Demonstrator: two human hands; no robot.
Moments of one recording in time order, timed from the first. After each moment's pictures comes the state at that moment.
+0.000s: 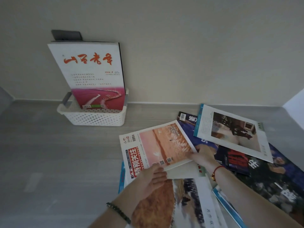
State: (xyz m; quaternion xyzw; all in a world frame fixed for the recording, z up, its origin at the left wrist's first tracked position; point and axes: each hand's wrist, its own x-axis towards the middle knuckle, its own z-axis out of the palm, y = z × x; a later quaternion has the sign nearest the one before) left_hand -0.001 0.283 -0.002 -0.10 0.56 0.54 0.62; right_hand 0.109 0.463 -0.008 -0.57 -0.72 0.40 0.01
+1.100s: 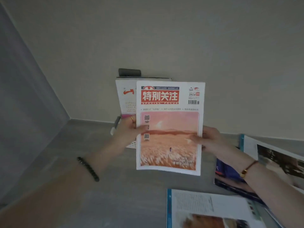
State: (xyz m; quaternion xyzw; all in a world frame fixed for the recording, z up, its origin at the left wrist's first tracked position) left_hand -0.212 0.213 0.165 0.28 0.74 0.56 0.24; right_hand -0.032 0.400 0.145 -0.26 -0.75 0.60 0.11
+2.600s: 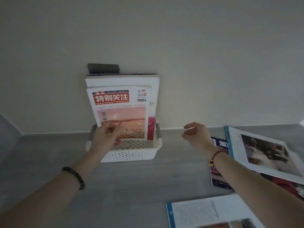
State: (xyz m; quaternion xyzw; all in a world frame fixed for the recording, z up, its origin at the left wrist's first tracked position) left_hand -0.321 0.253 0.076 0.25 0.74 0.58 0.22; right_hand -0.103 0.448 0.072 -0.48 -0.75 0.39 0.22
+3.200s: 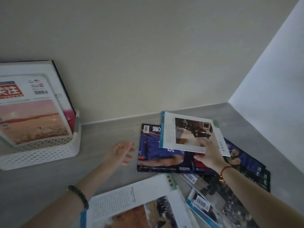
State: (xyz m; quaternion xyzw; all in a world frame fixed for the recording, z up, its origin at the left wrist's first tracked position) left_hand -0.066 0.386 0.028 0.30 0.69 0.49 0.44; right_hand 0.208 0.543 0.012 -0.58 -0.77 0.24 0.07
